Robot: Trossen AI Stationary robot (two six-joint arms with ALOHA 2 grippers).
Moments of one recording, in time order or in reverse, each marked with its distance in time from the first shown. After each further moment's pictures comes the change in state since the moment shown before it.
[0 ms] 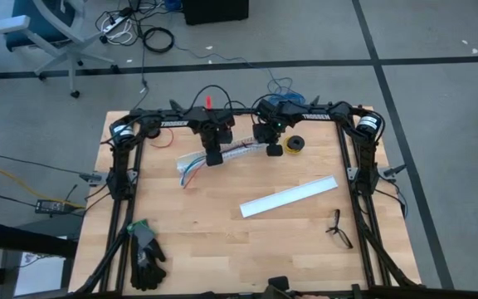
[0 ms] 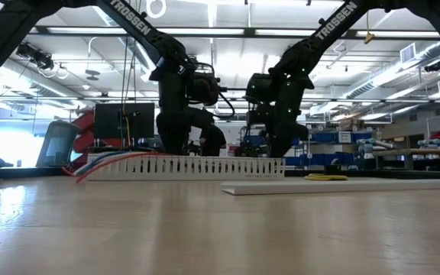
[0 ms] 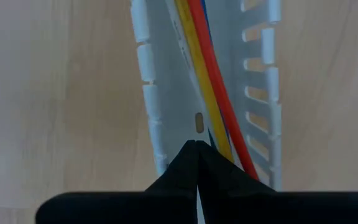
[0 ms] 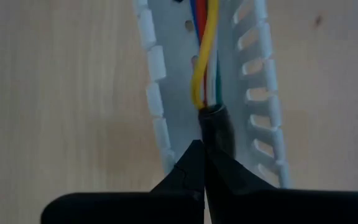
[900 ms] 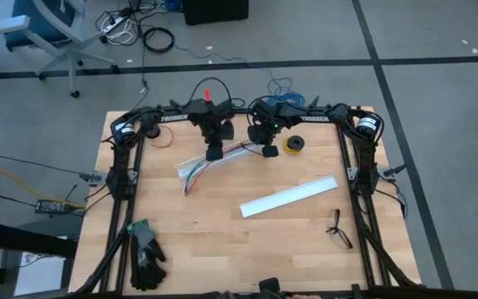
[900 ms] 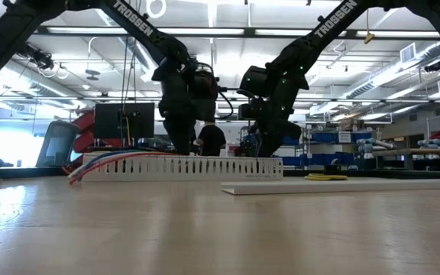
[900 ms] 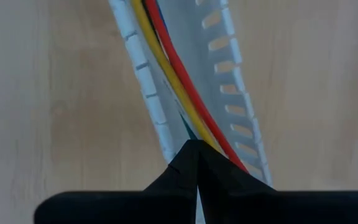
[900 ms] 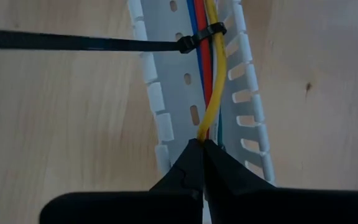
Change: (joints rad) left arm 0.048 0.021 0.085 -0.058 0.200 0.136; right arm 0.031 0.001 0.008 0.129 -0.047 -0.026
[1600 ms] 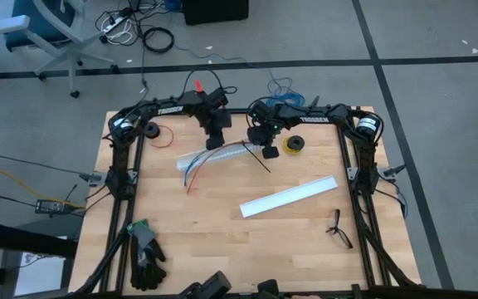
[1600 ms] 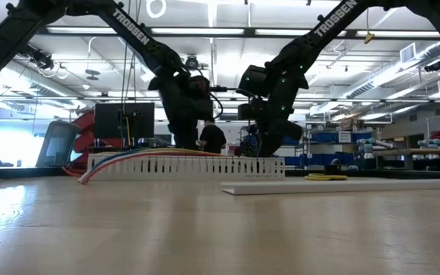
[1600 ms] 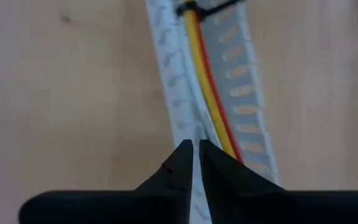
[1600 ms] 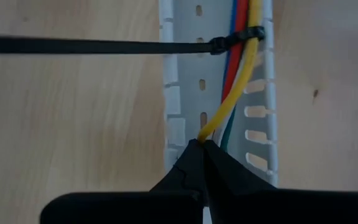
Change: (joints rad) left arm 0.112 0.008 -0.001 0.122 0.167 0.056; right arm 0.013 0.000 0.000 -0.005 0.006 -0.030
